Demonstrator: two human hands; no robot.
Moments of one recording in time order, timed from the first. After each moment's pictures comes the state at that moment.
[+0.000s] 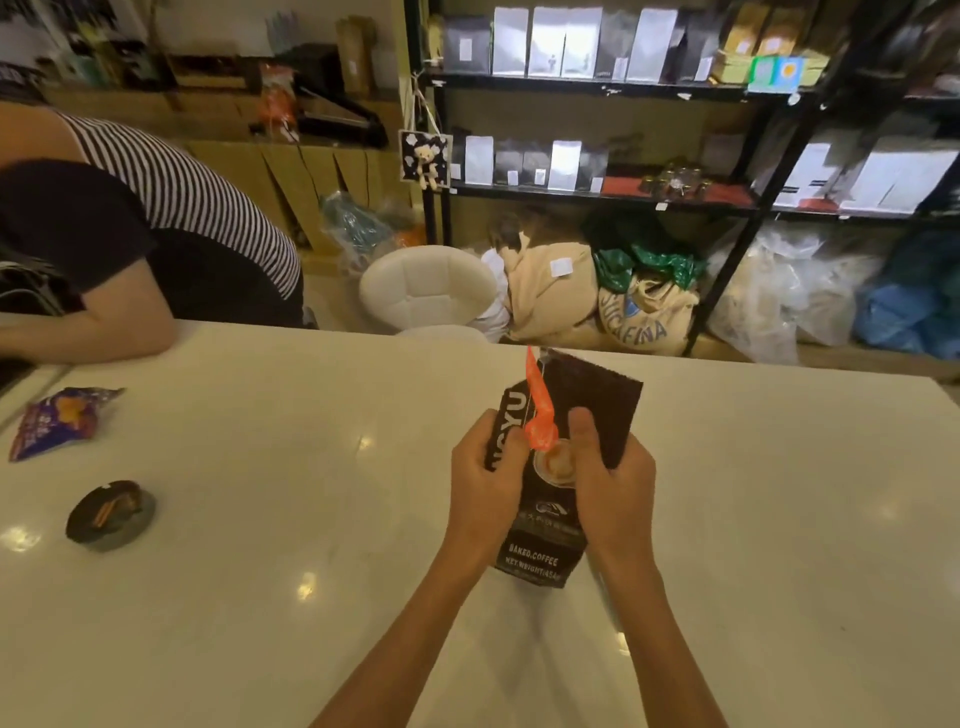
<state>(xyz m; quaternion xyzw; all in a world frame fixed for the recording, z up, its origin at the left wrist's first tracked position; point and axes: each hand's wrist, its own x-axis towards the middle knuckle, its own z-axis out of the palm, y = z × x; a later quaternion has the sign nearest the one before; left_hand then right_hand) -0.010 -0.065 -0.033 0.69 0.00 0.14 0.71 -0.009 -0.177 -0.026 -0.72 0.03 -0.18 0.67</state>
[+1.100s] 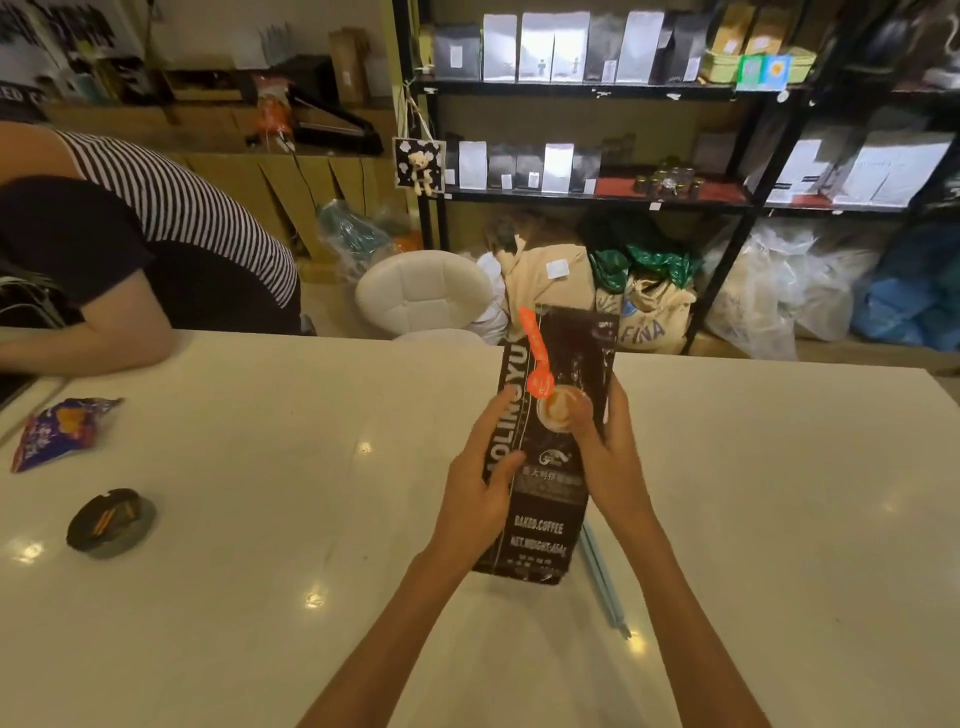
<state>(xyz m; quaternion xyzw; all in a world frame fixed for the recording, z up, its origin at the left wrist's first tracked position) -0.006 -0.056 -0.062 0.77 -0.11 0.11 0.62 0.025 -0.208 -0.045 -0.71 -0.04 -0.08 0.70</state>
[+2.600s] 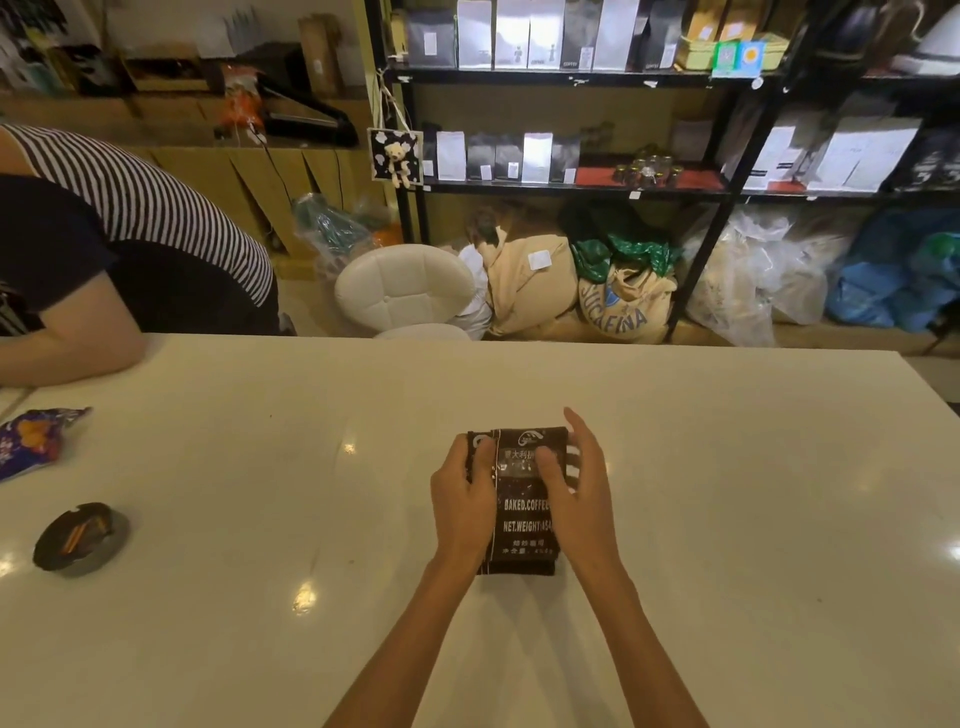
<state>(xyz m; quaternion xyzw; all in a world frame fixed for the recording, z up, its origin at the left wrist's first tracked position) 0.003 -0.073 -0.099 0.75 0.08 0.14 0.65 -0.001 -0.199 -0.105 -0.79 0.06 -0.08 0.61</state>
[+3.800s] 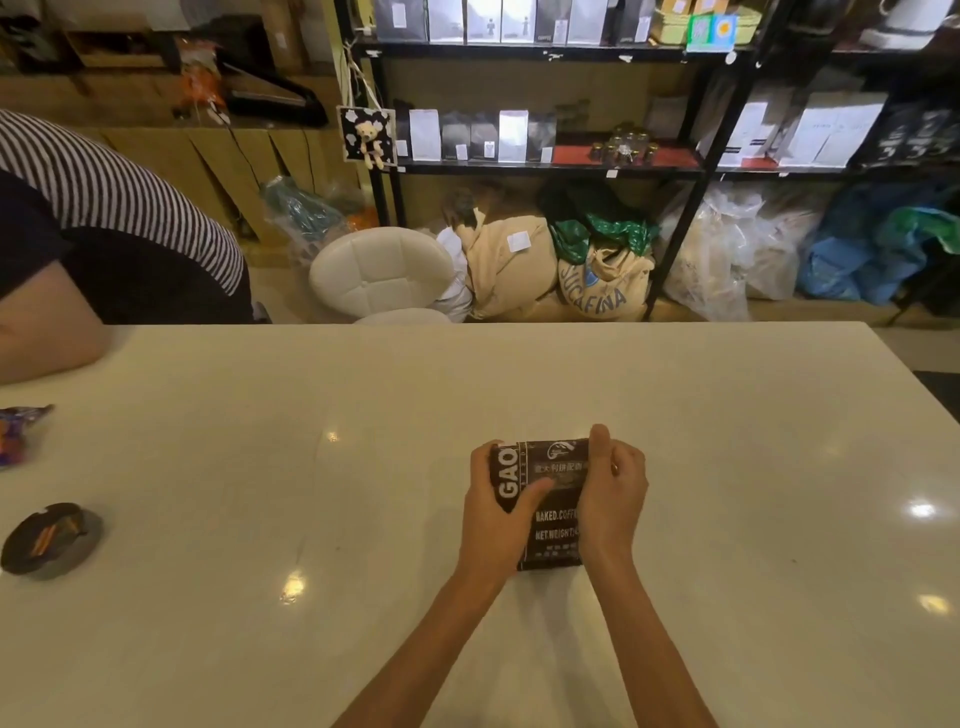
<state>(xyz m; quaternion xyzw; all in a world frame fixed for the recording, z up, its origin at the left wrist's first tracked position) -0.029 -0.102 -0.110 0.70 0.04 0.02 0.71 -0.015 -0.214 -0.092 -0.68 0.26 -0.18 0.66</state>
